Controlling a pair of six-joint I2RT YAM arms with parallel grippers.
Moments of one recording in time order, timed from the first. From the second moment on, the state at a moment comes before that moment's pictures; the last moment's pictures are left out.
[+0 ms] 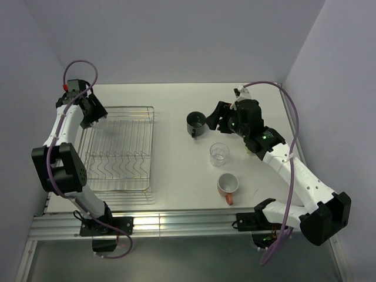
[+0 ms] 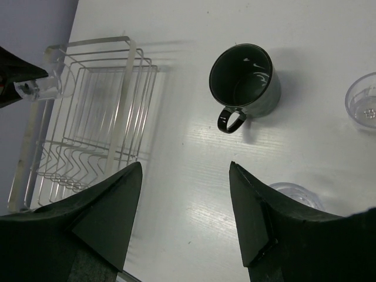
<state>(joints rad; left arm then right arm) 0.15 1.66 1.45 -0.71 -0.09 -0.47 0.47 1.13 1.05 -0.35 -0.02 0.57</state>
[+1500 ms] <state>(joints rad) 0.15 1.89 1.58 -0.72 -0.04 -0.47 0.47 1.21 1.06 -0.35 -0.03 0.56</state>
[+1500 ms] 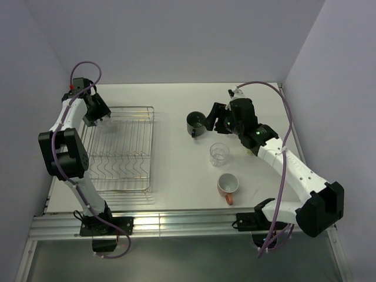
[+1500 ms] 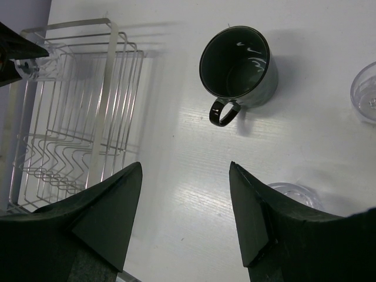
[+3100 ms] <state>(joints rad) 0.15 1.77 1.55 -0.70 -0.10 -0.47 0.47 1.28 1.06 -0.35 -0.07 0.56</state>
